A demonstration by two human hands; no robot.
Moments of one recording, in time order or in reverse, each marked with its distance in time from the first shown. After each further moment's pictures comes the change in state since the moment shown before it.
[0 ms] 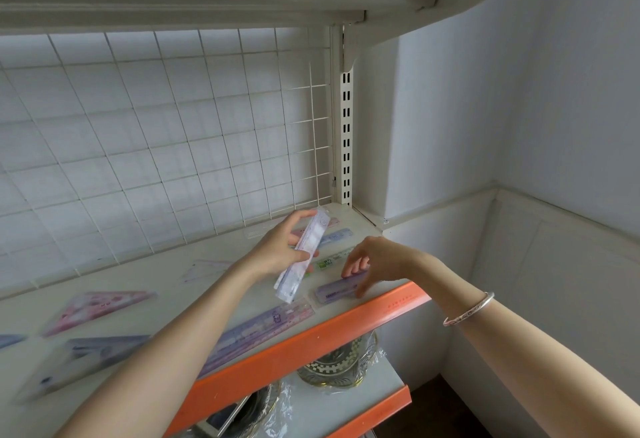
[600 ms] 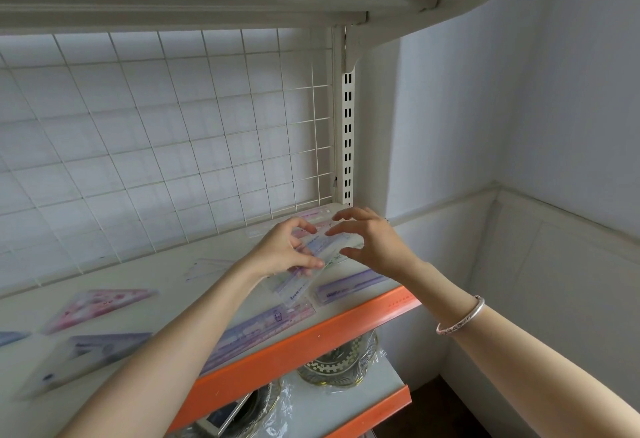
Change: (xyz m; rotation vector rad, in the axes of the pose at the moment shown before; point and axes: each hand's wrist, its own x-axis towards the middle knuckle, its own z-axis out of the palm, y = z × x) left_hand 0.001 -0.003 0.003 -0.107 -0.049 -0.003; right_hand 0.007 -0.006 0.008 -0.063 0.643 -0.298
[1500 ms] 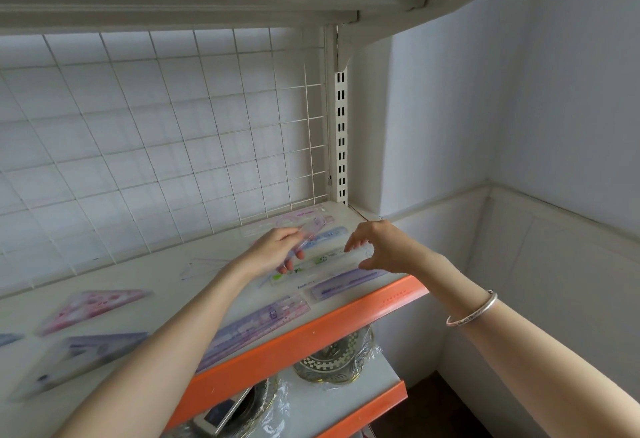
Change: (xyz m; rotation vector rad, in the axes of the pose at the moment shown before) left_hand 0.008 -0.008 0.000 0.079 0.036 -0.072; right_hand -0.011 0.011 -0.023 -0.106 -0.332 0.154
